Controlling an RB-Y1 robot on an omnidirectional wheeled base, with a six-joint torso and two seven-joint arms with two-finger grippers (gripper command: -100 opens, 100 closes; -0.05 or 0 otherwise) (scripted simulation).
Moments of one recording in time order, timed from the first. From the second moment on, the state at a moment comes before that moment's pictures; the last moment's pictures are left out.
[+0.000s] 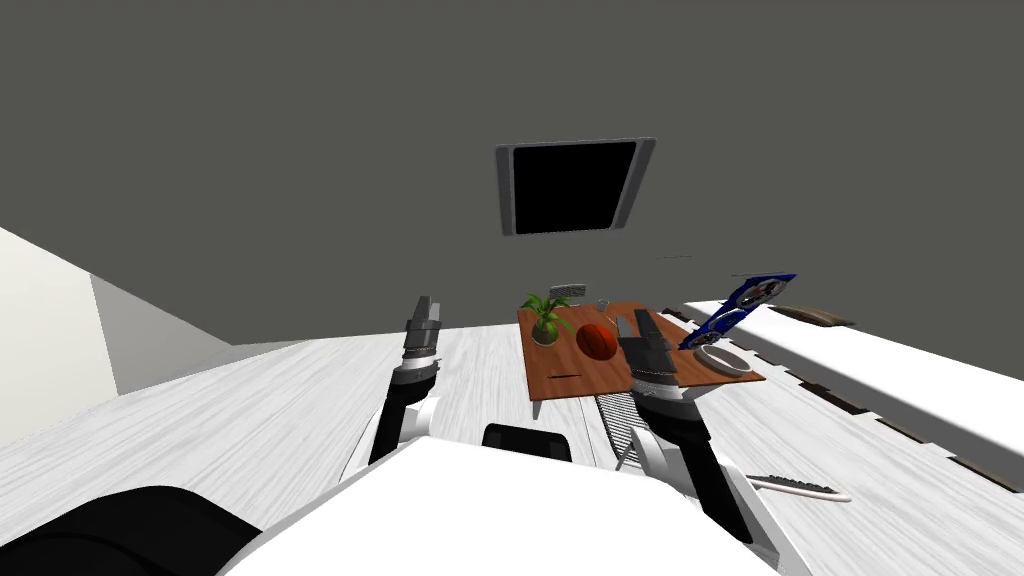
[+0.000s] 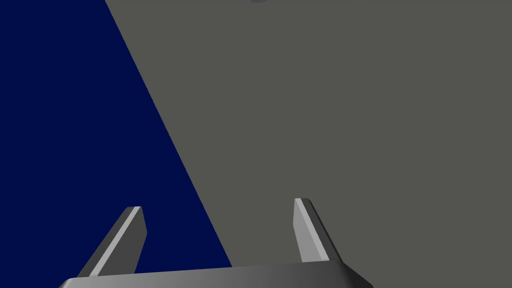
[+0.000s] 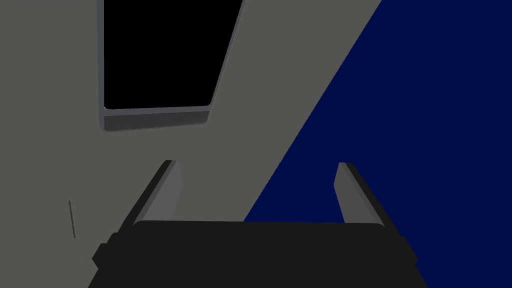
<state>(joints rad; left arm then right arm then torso) 0.52 -0.02 0.04 -2.30 -0.12 -0.49 -0.13 0.49 -0.11 -0.05 -2.17 0.12 -0.54 -0.06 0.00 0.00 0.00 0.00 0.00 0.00</state>
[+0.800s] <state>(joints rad) 0.52 -0.02 0.04 -2.30 -0.12 -0.49 -0.13 0.47 -0.19 0.00 -1.99 0.34 -0.47 -0.02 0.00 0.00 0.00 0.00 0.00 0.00</state>
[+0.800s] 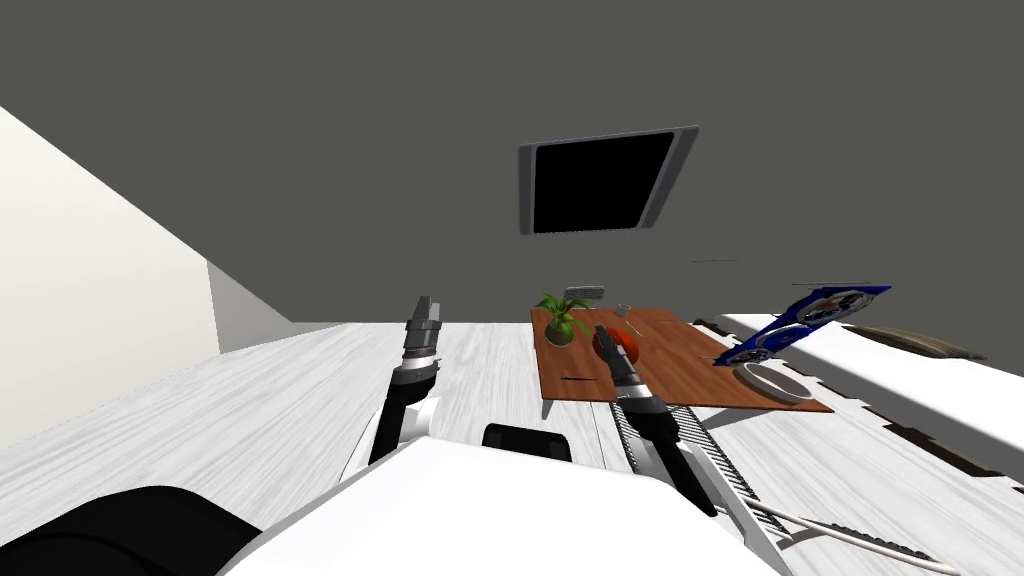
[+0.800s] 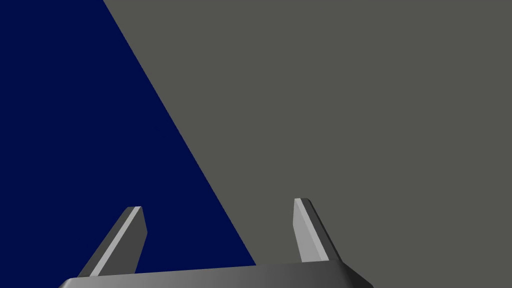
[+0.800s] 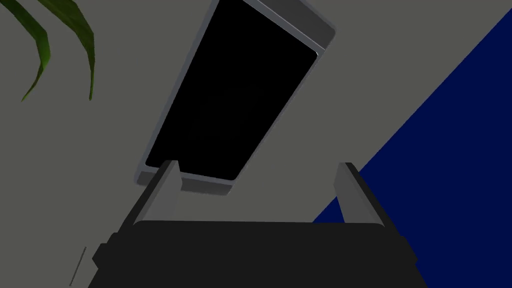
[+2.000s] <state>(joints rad) 0.52 -0.02 0.04 -2.30 -0.12 -0.49 -0.13 0.44 -0.29 0.05 -1.71 0.67 -0.38 0.02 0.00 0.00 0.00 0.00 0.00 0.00</state>
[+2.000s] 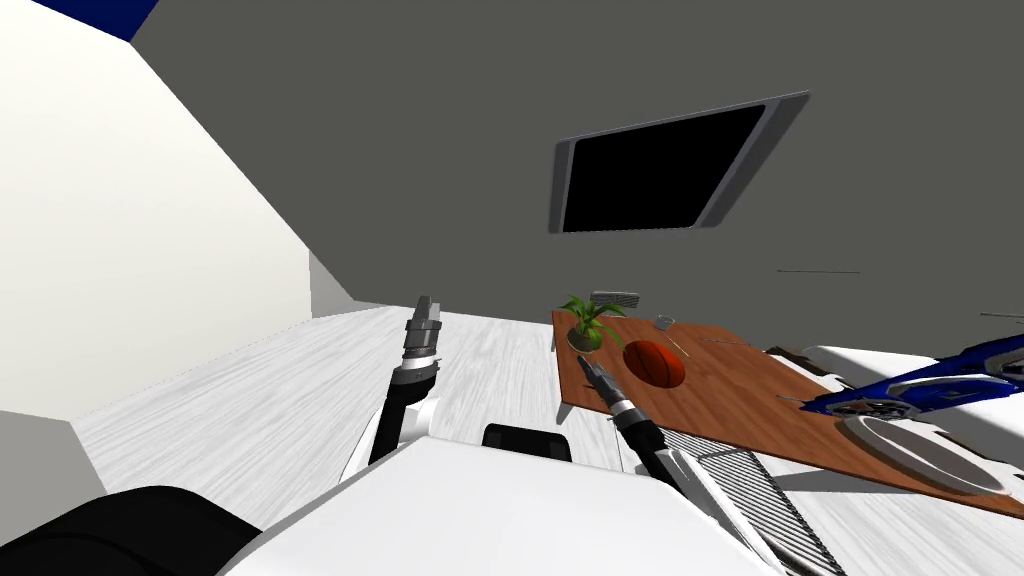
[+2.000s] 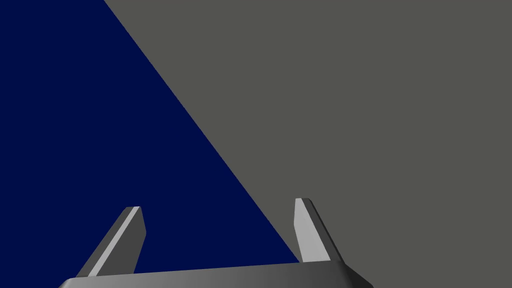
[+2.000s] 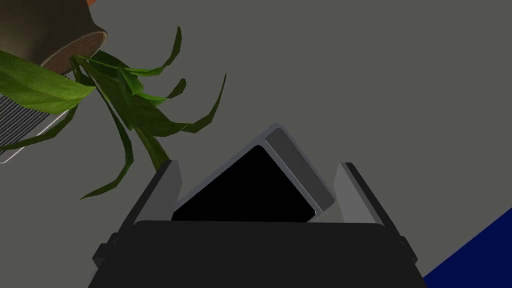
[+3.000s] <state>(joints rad) 0.52 -0.02 0.04 -2.30 -0.12 -0.49 -0.13 0.43 -0.36 0.07 -1.49 0.94 -0.34 0.05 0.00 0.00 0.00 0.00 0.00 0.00</state>
